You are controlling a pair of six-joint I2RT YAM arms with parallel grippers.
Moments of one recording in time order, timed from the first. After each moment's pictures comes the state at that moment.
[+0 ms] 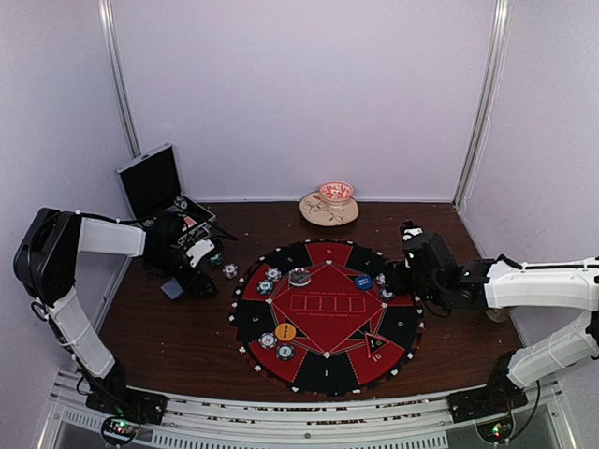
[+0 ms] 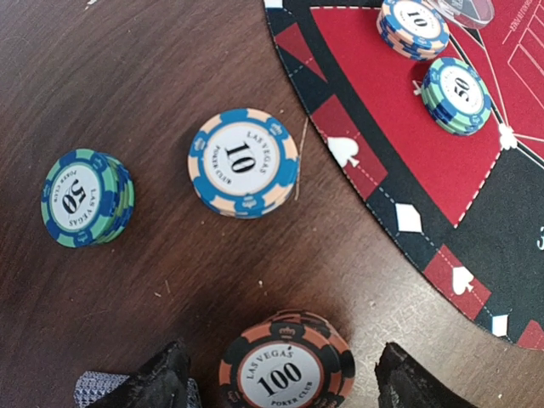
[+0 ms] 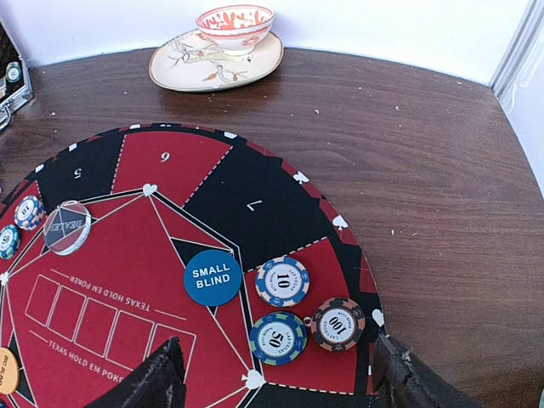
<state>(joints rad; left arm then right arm) -0.25 1.72 0.94 -0.34 0.35 0.54 0.80 1.27 0.69 -0.12 0.55 0.42</state>
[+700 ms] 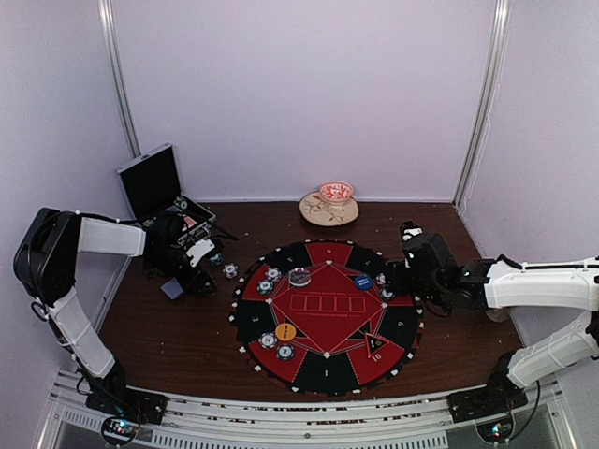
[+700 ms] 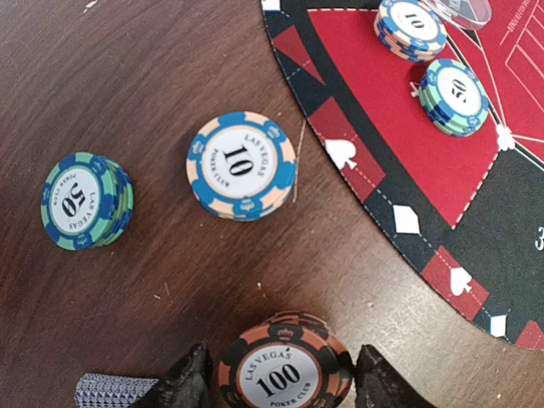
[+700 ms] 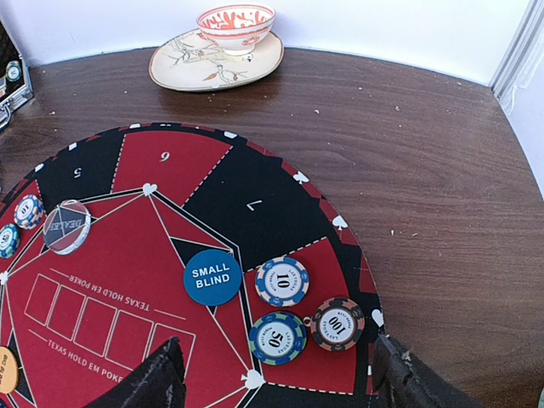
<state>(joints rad) -0.25 1.72 0.94 -0.34 0.36 0.55 0.80 1.27 0.69 -0.12 0.55 0.42</state>
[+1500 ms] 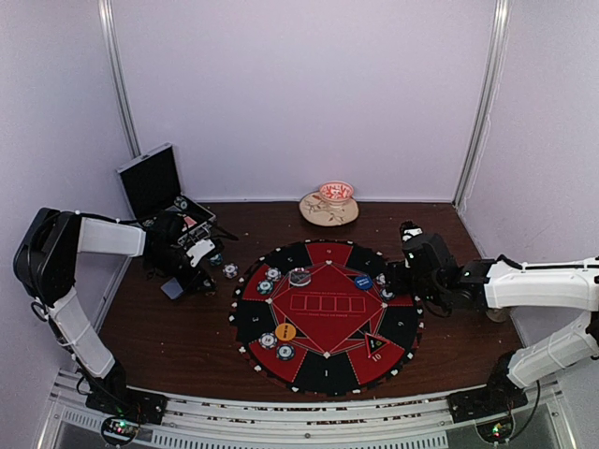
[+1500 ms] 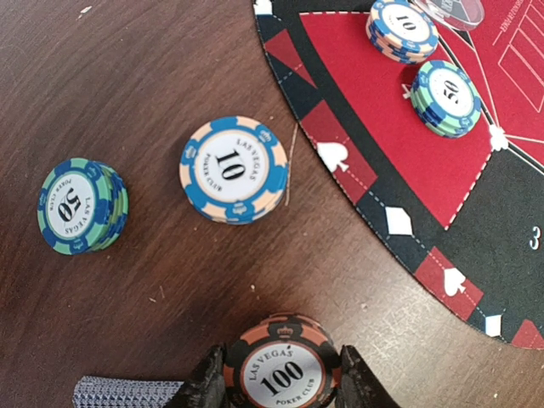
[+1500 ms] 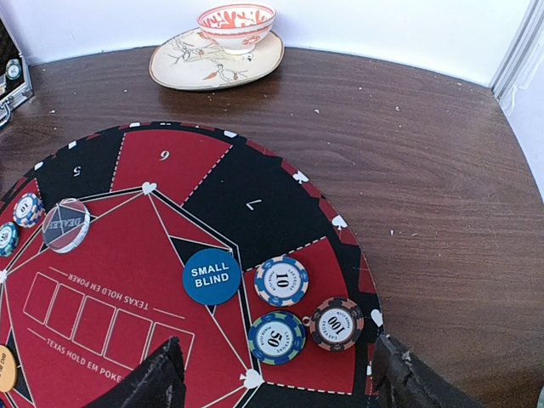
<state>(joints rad) -0.25 1.71 0.94 -0.34 0.37 0.55 0.80 1.27 0.68 -0.12 0.55 0.42</state>
